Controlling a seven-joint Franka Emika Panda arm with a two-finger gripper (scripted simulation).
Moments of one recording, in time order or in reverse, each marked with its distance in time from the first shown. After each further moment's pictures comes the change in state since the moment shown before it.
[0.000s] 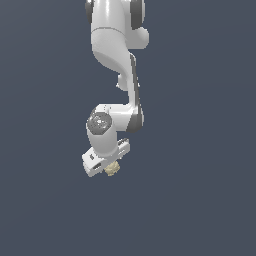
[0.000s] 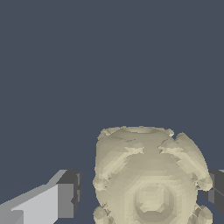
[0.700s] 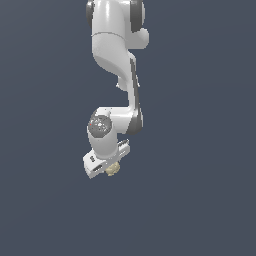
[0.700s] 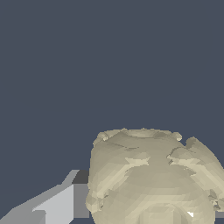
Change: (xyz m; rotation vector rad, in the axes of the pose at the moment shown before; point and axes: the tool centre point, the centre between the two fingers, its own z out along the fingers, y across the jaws) arm 0.001 0.001 0.012 0.000 0.000 -0.001
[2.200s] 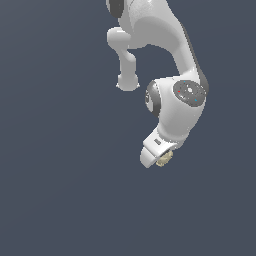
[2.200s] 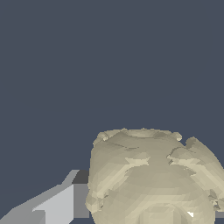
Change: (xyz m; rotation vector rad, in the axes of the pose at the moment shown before) arm 0.128 -0.163 -0.115 0.000 0.000 -0.001
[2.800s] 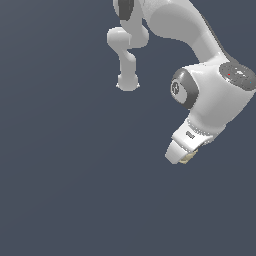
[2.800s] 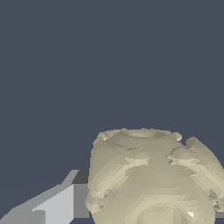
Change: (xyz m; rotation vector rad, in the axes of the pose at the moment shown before) arm 0.049 -0.055 -0.041 0.000 0.001 0.000
